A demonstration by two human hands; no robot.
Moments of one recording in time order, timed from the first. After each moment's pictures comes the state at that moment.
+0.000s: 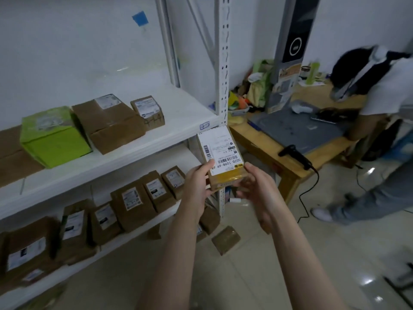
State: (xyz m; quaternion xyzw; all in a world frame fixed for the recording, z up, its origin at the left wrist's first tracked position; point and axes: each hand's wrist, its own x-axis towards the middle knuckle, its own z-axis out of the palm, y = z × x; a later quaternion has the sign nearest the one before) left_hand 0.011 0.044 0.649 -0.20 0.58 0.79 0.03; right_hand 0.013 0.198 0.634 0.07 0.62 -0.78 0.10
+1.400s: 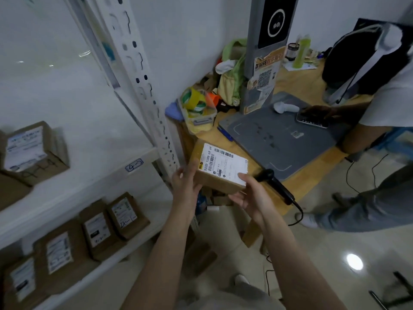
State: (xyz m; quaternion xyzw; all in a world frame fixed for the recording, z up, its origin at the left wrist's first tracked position) left_hand -0.281 0.174 0.571 -0.21 0.51 0.83 0.01; right_hand -0.280 0.349 0.548 0.21 0.46 -0.84 0.18
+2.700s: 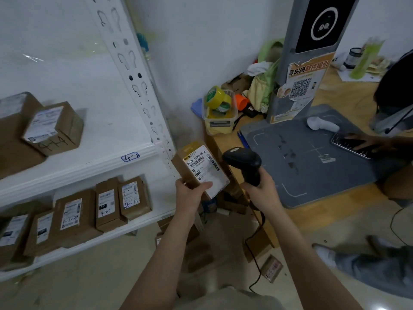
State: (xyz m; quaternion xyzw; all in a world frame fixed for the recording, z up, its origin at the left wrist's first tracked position) left_hand -0.312 0.240 0.538 -0.37 0.61 0.69 -0.06; right_hand -0.369 0.418 0.541 -0.08 0.80 -0.59 0.10
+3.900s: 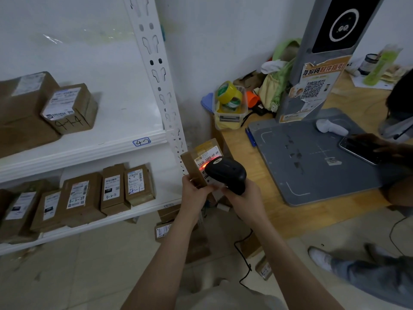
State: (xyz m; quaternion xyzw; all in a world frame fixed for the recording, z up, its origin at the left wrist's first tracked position) left_hand -0.284 0.246 0.534 -0.35 0.63 0.69 -0.07; right_hand -0.316 0.384 0.540 -0.12 0.80 -0.57 0.12
